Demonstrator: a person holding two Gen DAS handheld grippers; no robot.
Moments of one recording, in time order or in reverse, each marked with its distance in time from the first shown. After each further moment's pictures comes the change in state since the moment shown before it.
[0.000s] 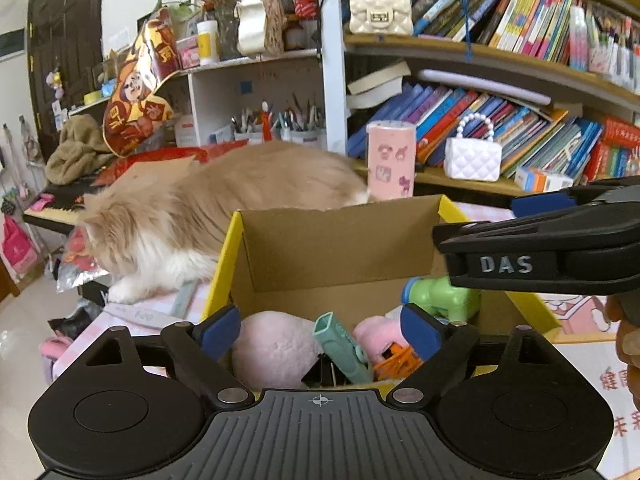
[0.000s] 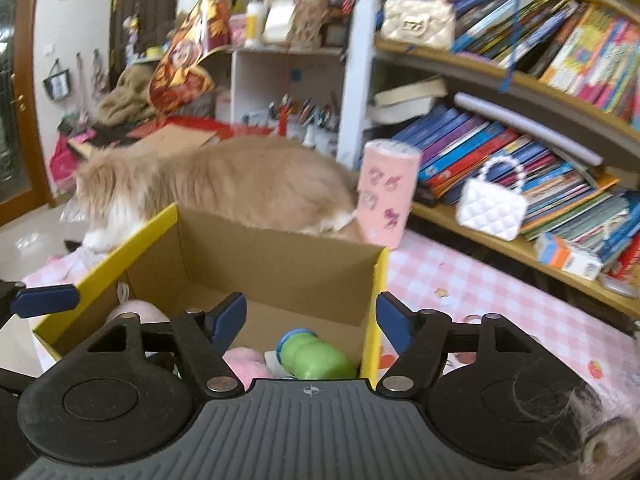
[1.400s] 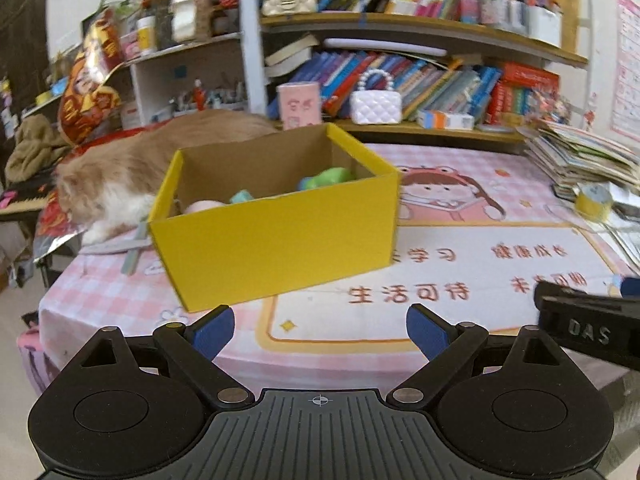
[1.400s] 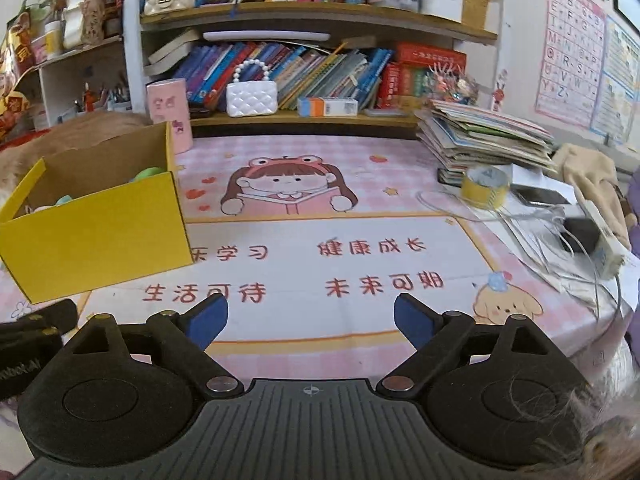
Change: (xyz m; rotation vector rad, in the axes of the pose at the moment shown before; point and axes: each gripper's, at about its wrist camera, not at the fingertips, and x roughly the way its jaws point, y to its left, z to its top) left arm -0.105 -0.033 -0.090 0.131 0.063 -0.177; right arm -0.177 0.016 -0.161 0.406 0.123 -0.533
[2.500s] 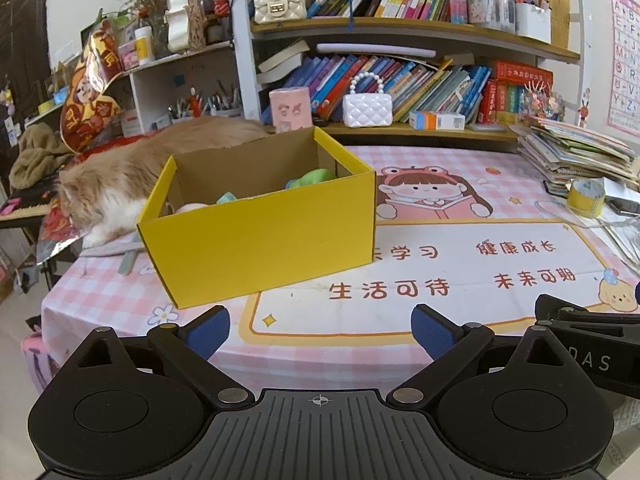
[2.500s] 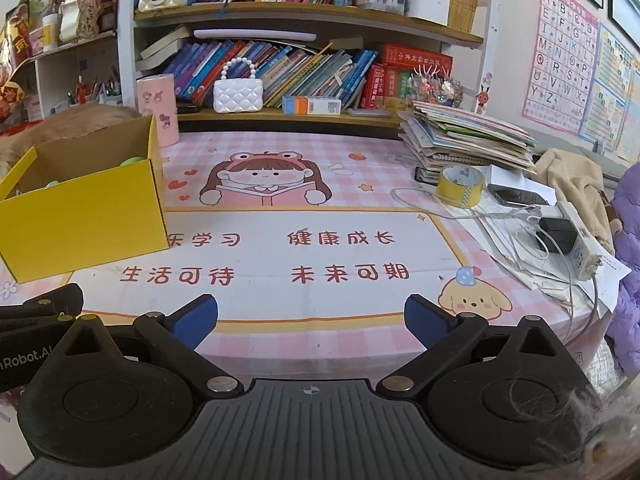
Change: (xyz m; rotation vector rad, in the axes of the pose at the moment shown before) left arm -0.011 -0.025 -0.004 -0.002 -0.010 0.029; right arm -0.013 -0.021 -0.011 -0.026 0.002 -0.026
